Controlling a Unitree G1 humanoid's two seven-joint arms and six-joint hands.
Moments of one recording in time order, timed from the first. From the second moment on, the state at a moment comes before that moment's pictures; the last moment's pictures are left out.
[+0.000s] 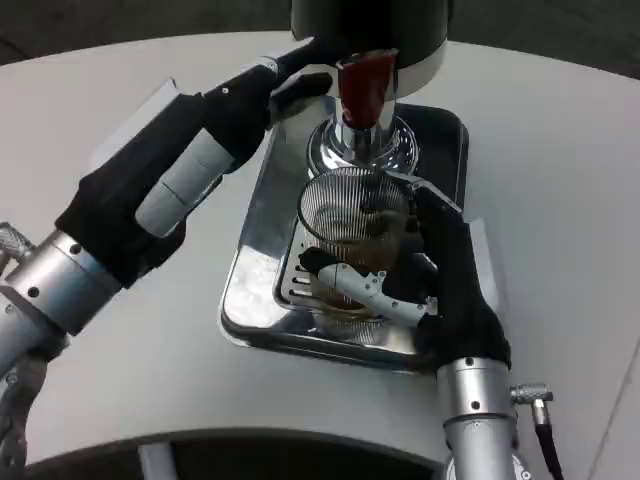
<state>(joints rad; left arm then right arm) -0.45 0.46 0.14 -0.17 -0.29 -0.04 -0.59 -0.38 0.07 0.19 0.22 -0.40 -0.18 -0.39</state>
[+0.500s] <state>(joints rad) -0.31 0.55 0.23 -0.29 -0.29 -0.05 -0.59 -0.29 0.07 0.20 0.10 -0.41 -0.15 -0.36</state>
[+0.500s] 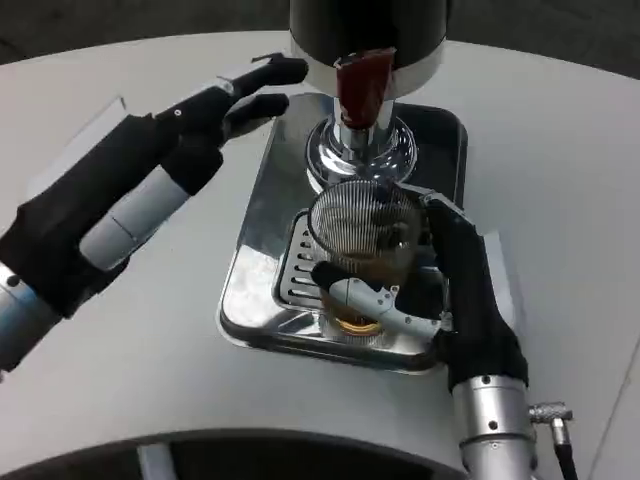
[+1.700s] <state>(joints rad) -0.07 0.73 0.30 -0.38 -0.03 -0.32 -0.59 0.00 0.04 0.22 -0.31 -0.43 -0.09 -0.20</state>
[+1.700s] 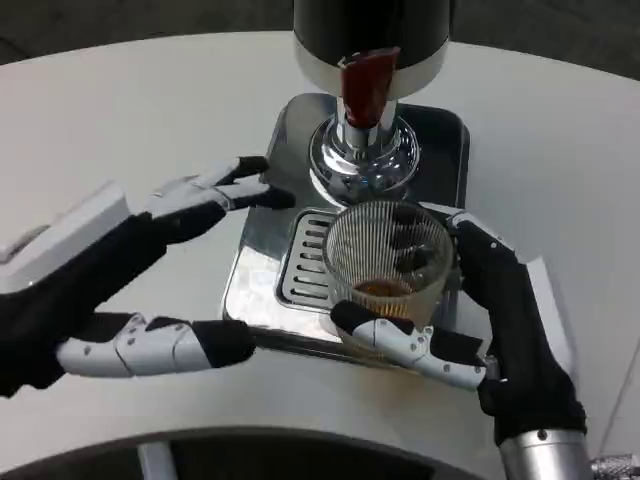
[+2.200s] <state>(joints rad) 0.05 0.78 0.36 -0.44 -0.03 -0.39 -0.61 0.14 0.02 0.26 -0.51 -0.43 -0.04 -0.07</state>
